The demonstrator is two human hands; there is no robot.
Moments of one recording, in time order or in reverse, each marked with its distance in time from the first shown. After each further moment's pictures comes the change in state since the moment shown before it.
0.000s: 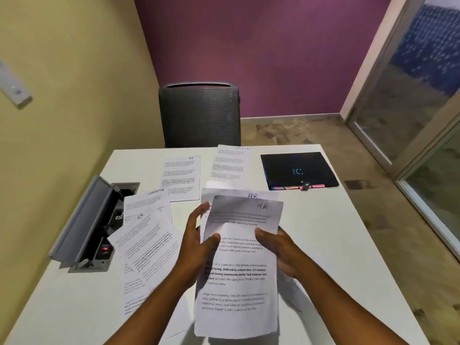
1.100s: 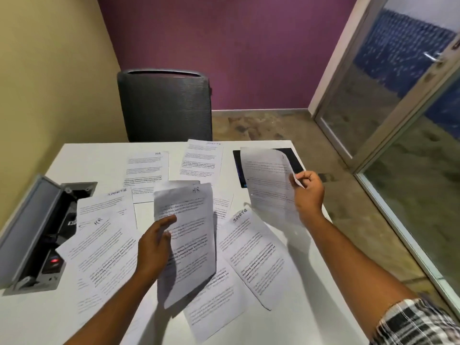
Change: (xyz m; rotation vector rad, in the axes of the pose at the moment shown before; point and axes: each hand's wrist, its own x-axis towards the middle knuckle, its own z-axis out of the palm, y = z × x) left_hand 0.056 -0.052 -0.010 0.289 0.164 0.026; right_hand 0.035 -0.131 -0.087 -0.515 0.840 -0.603
